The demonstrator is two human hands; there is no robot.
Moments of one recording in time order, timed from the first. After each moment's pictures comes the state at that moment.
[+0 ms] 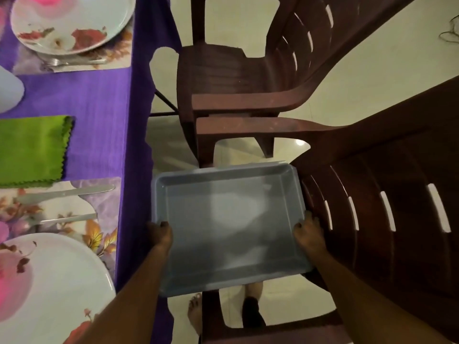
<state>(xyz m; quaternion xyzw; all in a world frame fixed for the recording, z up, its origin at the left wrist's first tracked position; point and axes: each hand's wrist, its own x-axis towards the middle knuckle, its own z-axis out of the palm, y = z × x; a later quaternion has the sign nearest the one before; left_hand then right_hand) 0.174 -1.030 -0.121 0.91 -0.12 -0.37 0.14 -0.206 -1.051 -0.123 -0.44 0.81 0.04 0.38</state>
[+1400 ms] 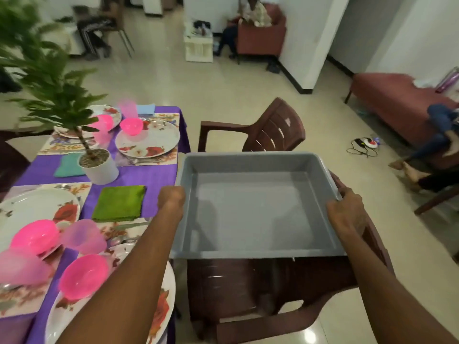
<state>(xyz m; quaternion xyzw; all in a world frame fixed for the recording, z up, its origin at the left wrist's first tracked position) 0.176 -1.083 0.228 0.79 -0.26 -0.40 0.38 -0.230 -1.014 0.281 -0.41 0.86 -0.28 0.08</state>
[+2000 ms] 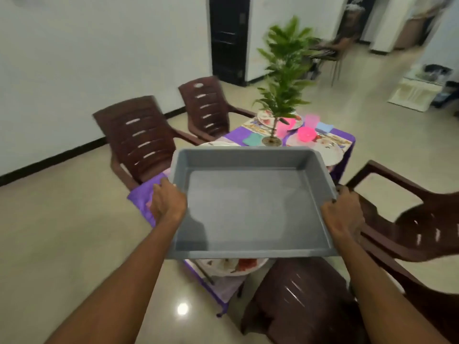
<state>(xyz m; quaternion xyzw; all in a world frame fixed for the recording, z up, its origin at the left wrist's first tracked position) 0.325 -0.738 0.301 0.96 -0.06 0.01 0.29 0.048 -0.998 0.314 -0.76 0.57 -0.25 0.20</state>
